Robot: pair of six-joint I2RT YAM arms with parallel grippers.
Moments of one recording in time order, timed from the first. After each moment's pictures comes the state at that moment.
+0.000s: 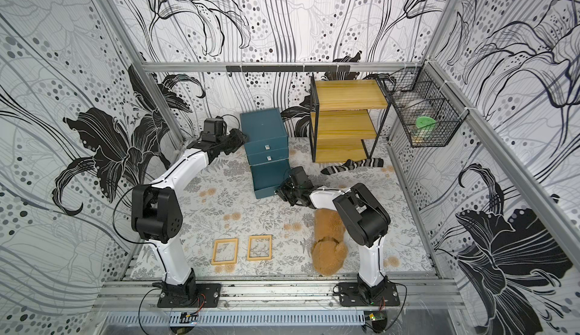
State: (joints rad) left arm -0.14 1.90 1.64 -0.30 0.25 -0.78; right arm 0.62 1.94 1.09 0.17 -0.29 1.39
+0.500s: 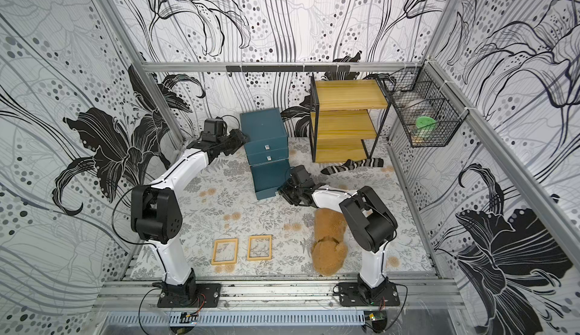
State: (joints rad) left arm -0.14 1.88 1.64 -0.35 0.22 -0.78; right arm 0.62 1.85 1.09 0.01 -0.22 1.28
